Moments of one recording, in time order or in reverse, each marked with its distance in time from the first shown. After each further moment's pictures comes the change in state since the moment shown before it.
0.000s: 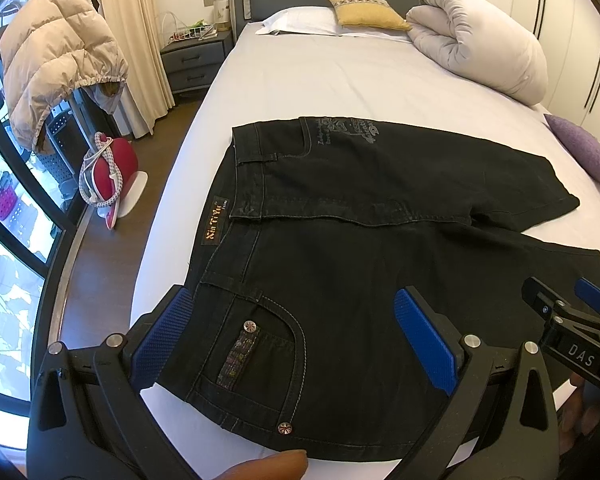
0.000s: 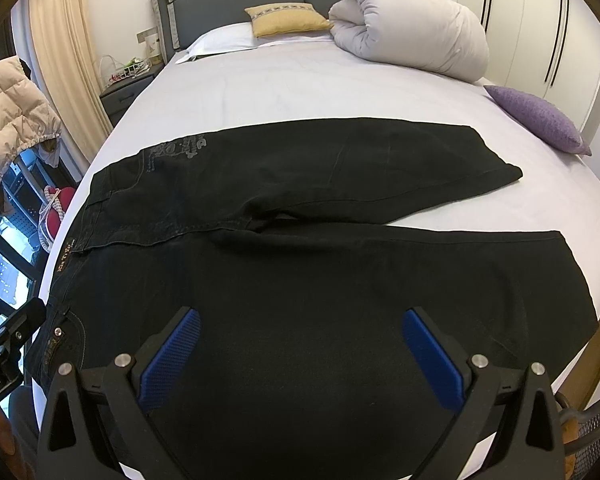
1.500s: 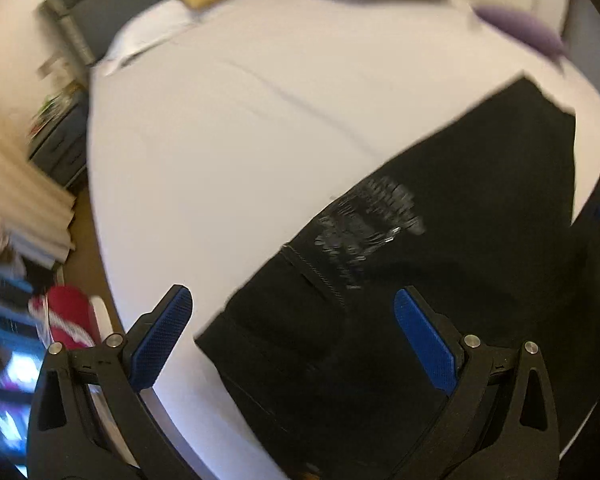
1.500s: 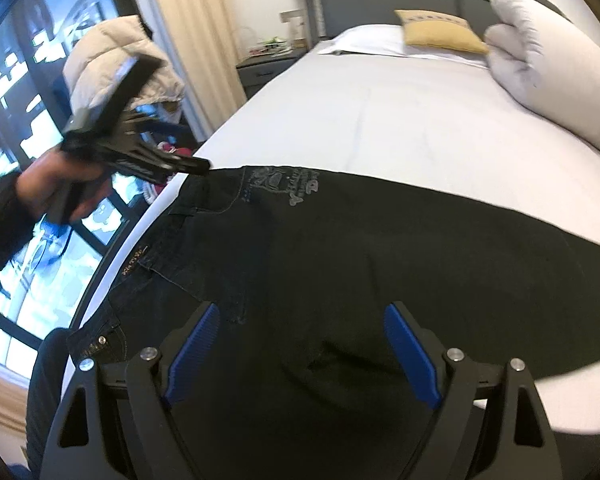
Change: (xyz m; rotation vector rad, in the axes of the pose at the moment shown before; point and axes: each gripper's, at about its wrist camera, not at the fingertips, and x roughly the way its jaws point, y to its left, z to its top) left arm 0.213 0.000 0.246 0.611 0.192 -0.215; right arm 0.067 0.006 0.113 -0.353 0.025 0.473
